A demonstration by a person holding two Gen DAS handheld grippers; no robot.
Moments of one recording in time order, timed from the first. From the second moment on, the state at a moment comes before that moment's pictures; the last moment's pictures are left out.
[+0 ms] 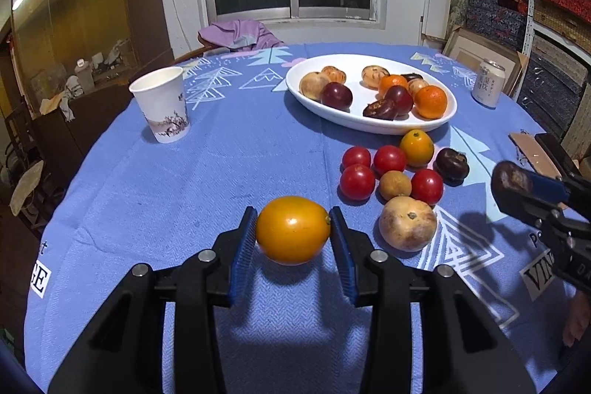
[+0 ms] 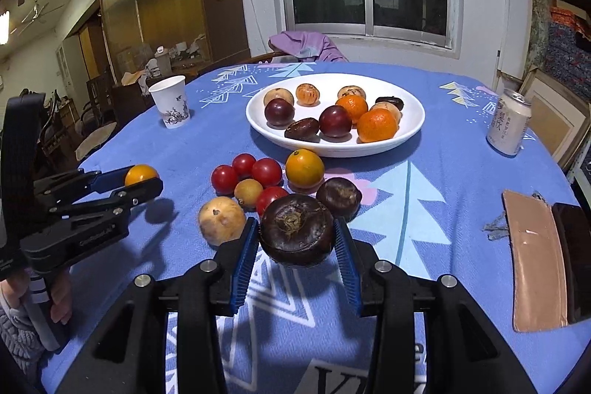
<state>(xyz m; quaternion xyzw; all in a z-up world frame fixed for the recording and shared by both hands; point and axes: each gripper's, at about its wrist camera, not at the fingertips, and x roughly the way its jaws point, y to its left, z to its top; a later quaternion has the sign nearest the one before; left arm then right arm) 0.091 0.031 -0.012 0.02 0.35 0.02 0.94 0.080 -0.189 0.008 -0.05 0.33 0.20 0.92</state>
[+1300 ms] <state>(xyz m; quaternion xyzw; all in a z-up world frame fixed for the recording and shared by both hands) 0.203 -0.006 0.107 0.01 0.28 0.00 0.96 0.186 -0.224 0.147 0.04 0.23 0.17 0.96</state>
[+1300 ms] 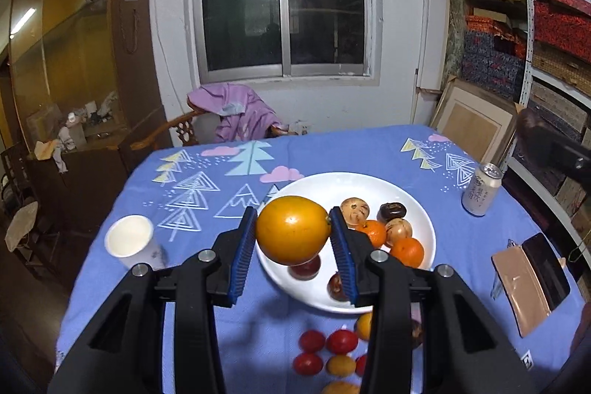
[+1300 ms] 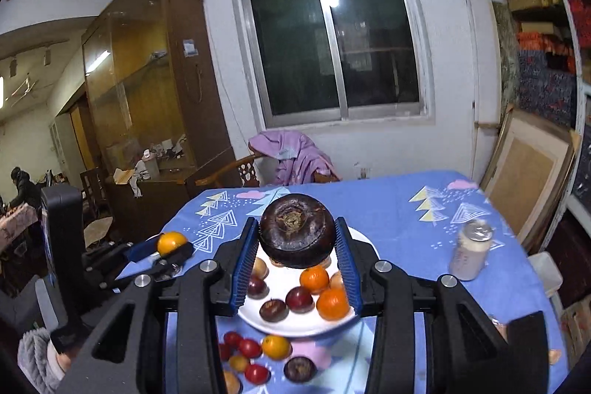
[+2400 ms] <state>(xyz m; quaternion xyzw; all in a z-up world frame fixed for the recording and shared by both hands) 0.251 -0.001 0.049 -0.01 0.33 0.02 0.95 0.272 -0.217 0.069 0.04 0.33 0.14 0.93</state>
